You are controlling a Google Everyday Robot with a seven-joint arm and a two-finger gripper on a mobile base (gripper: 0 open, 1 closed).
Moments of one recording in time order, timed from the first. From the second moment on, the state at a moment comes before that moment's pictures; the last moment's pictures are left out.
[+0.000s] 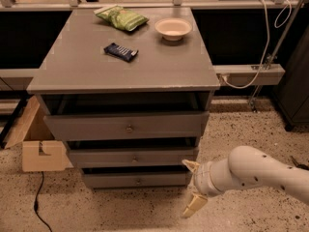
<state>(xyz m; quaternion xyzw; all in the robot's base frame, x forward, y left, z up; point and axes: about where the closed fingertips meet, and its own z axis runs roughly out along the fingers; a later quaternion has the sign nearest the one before) 0.430 -0.100 0.550 -0.63 0.71 0.17 0.27</state>
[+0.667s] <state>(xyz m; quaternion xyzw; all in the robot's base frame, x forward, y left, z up) 0.445 -0.095 0.479 -0.63 0.71 0.18 0.26</state>
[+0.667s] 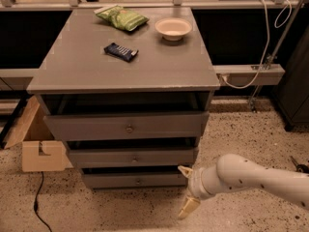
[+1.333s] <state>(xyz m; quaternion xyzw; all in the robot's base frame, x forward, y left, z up) 0.464 -0.084 0.366 -0.64 0.69 0.21 0.26</state>
